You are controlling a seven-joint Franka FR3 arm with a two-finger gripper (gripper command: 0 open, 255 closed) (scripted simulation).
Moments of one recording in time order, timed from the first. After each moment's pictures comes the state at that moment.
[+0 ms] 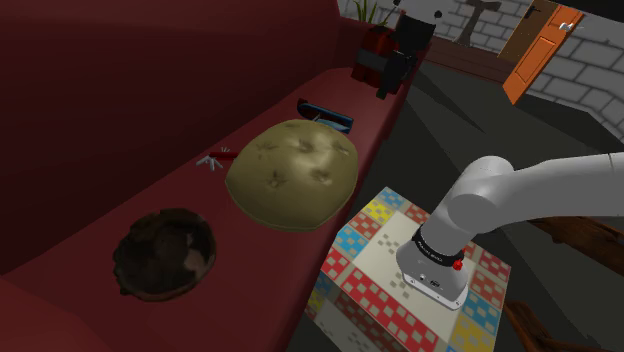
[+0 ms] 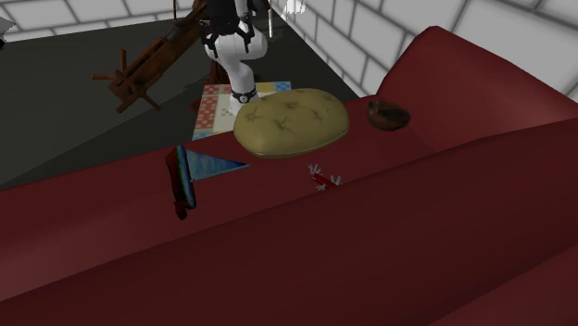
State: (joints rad) arm 0.00 -0.83 0.01 -2.35 0.06 1.57 -0.16
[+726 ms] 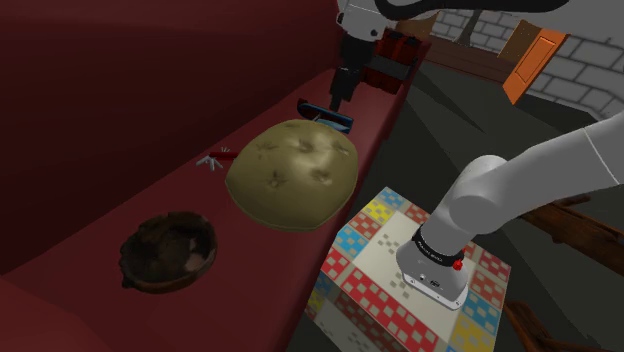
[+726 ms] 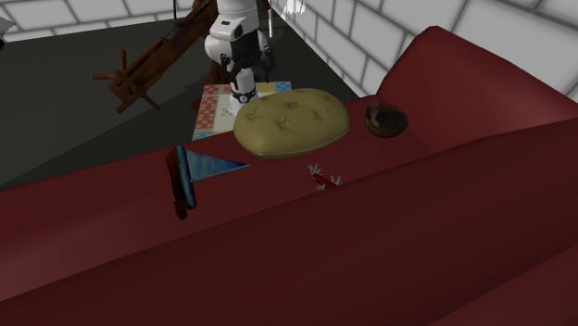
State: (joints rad) arm 0.04 -0.54 0.10 -2.29 0.09 1.77 -0.13
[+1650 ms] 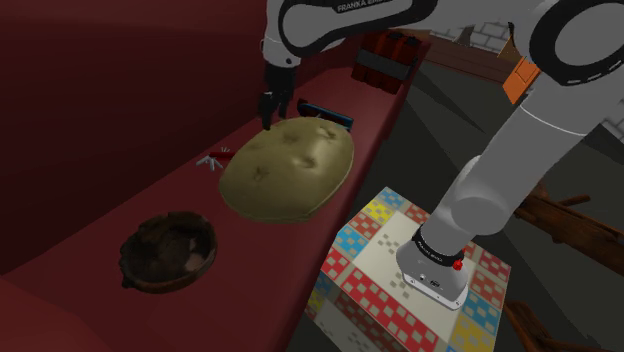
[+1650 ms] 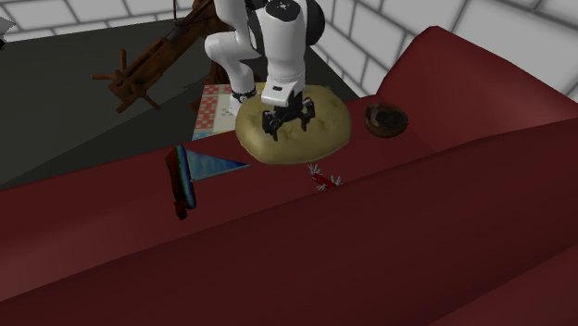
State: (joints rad) arm 0.10 -0.03 0.22 -2.02 0.05 2.01 -0.04
